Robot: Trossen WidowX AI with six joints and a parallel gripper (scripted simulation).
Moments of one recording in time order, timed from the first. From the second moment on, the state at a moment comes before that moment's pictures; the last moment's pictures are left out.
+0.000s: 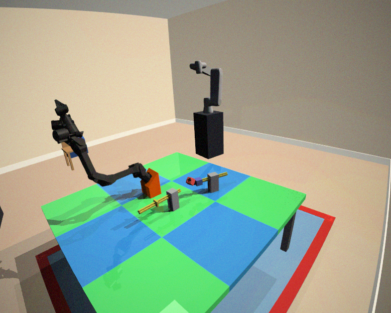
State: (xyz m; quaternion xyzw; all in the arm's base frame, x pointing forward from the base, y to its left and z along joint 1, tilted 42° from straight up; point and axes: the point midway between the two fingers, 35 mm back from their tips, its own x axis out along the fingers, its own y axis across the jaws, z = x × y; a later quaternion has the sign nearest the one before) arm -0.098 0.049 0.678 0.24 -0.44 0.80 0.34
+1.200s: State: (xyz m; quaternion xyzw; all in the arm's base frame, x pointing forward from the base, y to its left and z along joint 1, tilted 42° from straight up) arm -0.103 0.279 0.566 0.02 -0.20 0.82 0.53
